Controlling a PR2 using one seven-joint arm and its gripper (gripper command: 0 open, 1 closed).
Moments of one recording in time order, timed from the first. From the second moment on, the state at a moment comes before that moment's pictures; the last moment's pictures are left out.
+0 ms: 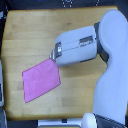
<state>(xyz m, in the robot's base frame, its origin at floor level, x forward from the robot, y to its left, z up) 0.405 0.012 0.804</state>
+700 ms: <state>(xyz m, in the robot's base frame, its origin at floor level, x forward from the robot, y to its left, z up) 0.389 0.052 0.753</state>
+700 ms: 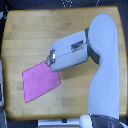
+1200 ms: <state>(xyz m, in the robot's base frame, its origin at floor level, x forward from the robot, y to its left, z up) 0.370 0.065 0.729</state>
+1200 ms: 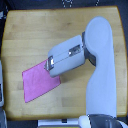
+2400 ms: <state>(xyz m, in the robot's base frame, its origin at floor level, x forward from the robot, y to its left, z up) 0.351 0.060 0.722</state>
